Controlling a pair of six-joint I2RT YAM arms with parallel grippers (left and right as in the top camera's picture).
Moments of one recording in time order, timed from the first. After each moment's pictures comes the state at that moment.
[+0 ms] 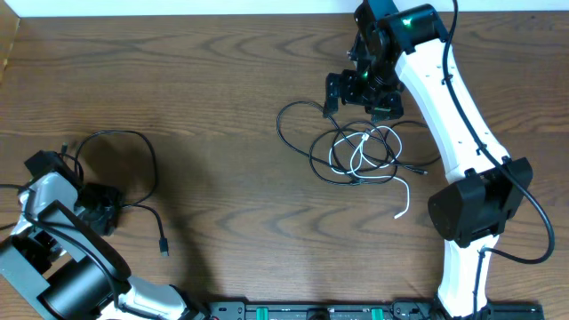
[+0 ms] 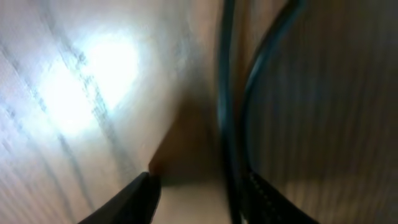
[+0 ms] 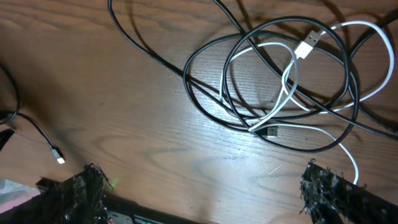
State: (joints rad) left arm 0.74 1.77 0.99 -0.72 0.03 -0.65; right arm 0.36 2.13 2.20 -1.56 -0.29 0.39
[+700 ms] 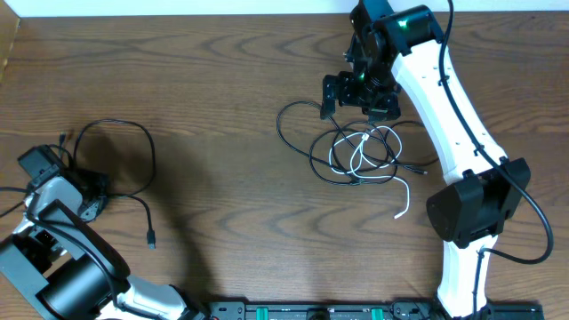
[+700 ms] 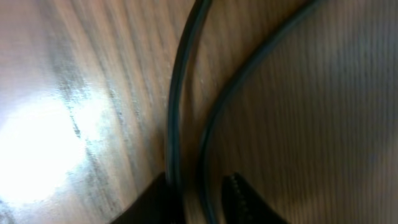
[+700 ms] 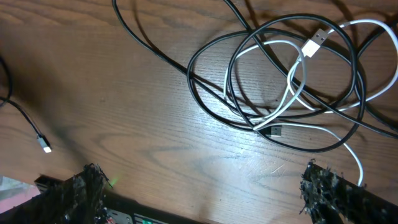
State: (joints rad) left arm 0.74 1.77 0.94 -0.38 0.05 -0.61; right arm 0.37 2.13 2.20 -1.56 -0.29 0.39
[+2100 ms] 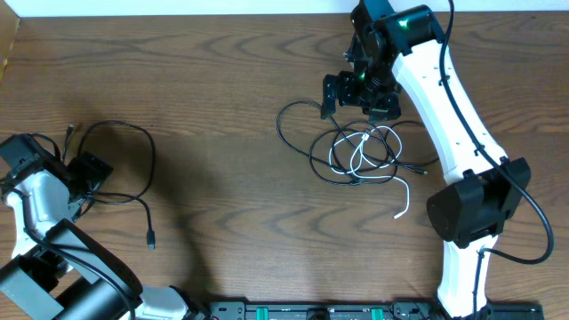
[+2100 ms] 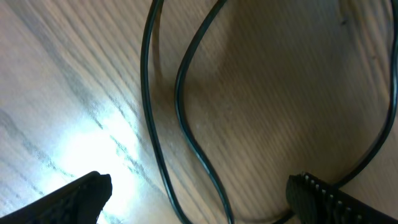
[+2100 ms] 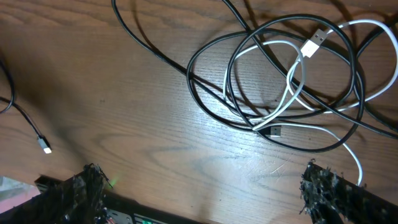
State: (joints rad) left arm 0.74 1.66 1.07 -0.66 0.08 -0.27; right arm 0.37 2.13 2.20 -1.56 -0.29 0.39
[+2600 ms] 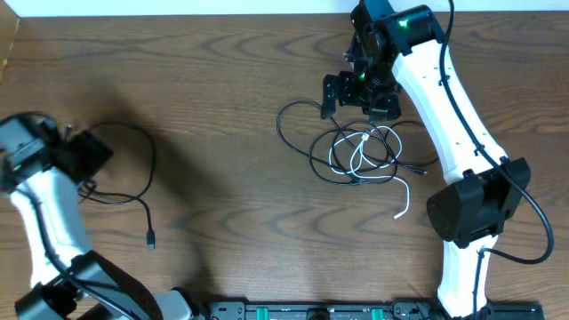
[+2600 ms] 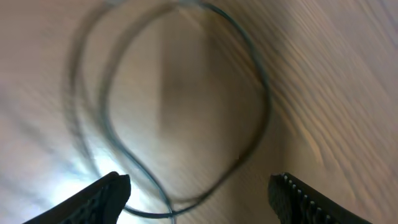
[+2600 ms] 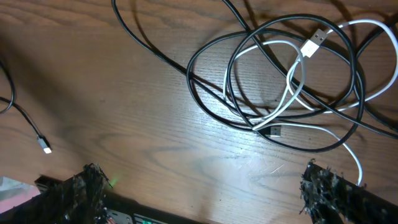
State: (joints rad) left arm 0.60 1.52 1.12 -0.68 0.16 -0.21; right arm 0.37 2.13 2.20 -1.56 -0.29 0.39
